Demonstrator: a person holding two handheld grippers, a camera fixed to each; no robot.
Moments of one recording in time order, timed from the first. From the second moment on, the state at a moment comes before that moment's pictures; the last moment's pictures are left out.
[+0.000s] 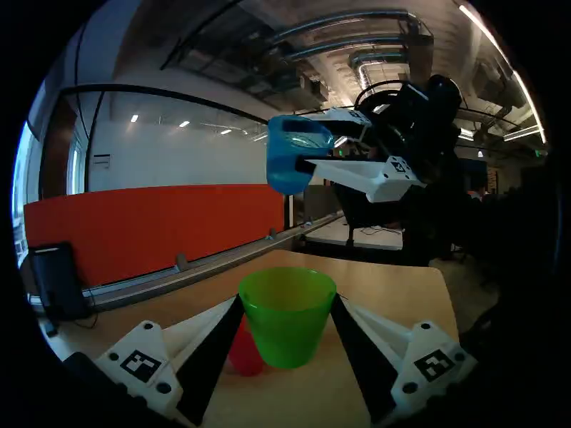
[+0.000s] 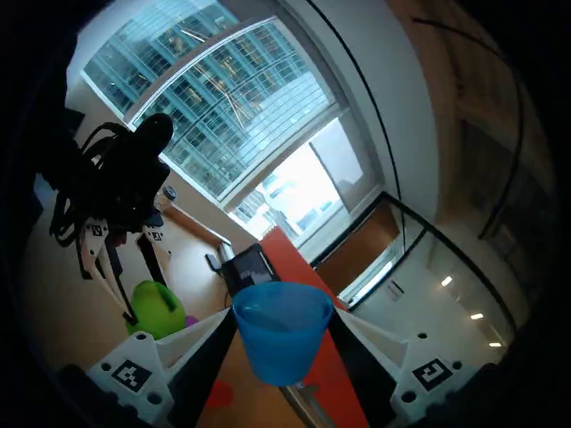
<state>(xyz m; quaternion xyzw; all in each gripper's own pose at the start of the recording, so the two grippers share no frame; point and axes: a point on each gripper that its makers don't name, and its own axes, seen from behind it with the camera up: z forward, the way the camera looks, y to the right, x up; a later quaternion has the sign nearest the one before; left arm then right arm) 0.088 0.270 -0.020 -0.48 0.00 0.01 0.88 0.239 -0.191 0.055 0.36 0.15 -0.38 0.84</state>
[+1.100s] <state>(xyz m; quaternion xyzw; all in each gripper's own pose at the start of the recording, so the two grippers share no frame) 0.088 0.286 -0.031 -0.50 0.00 0.02 0.87 0.267 -0.202 0.071 0.32 0.21 -0.49 0.78</state>
